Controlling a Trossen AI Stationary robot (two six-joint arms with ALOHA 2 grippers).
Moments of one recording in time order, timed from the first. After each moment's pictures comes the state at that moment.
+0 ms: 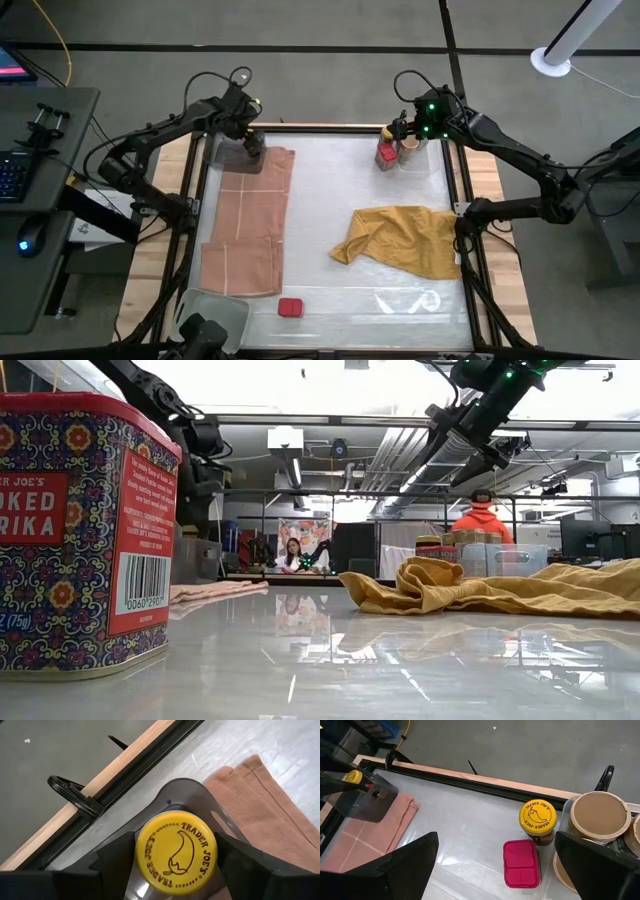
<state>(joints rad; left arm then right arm) 0.94 1.49 1.06 -0.70 -0.04 0.15 -0.76 1.17 1.07 -0.62 0.00 0.52</state>
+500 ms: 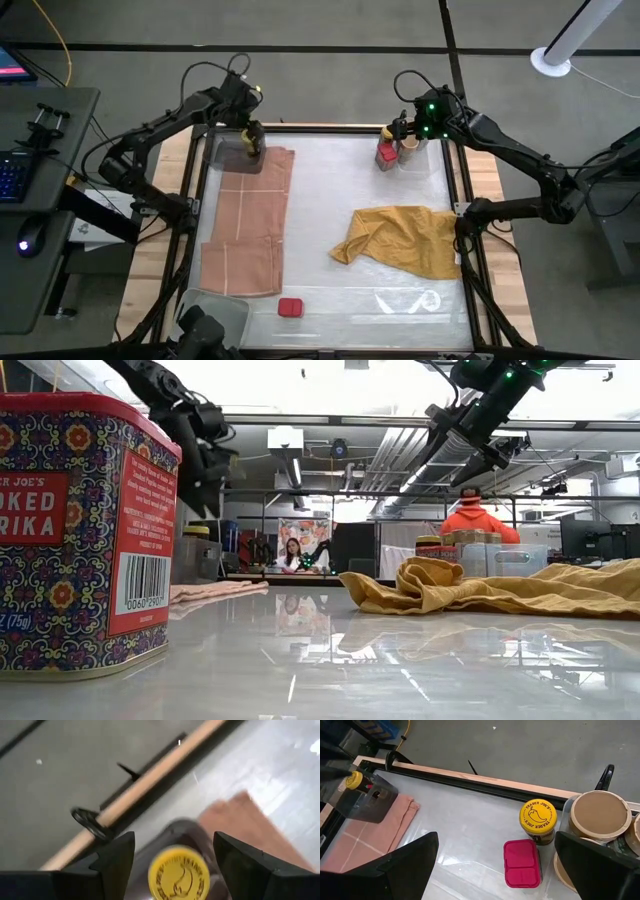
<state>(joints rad) 0.94 1.49 1.18 -0.72 -0.04 0.15 -0.76 1.17 1.07 -0.62 0.00 0.53</state>
